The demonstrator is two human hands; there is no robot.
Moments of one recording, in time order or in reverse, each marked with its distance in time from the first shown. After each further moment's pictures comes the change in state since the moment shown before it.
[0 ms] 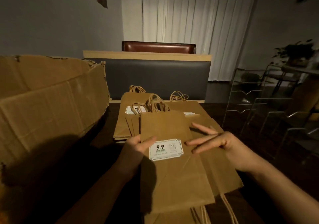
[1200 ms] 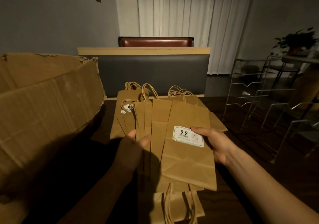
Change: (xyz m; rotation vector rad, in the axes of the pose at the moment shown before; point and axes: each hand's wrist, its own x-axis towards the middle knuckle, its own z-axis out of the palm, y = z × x) left_hand 0.005 -0.003 0.013 0.035 0.182 -0.050; right_hand 0.037 0.021 0.031 1.149 0.459 0.901
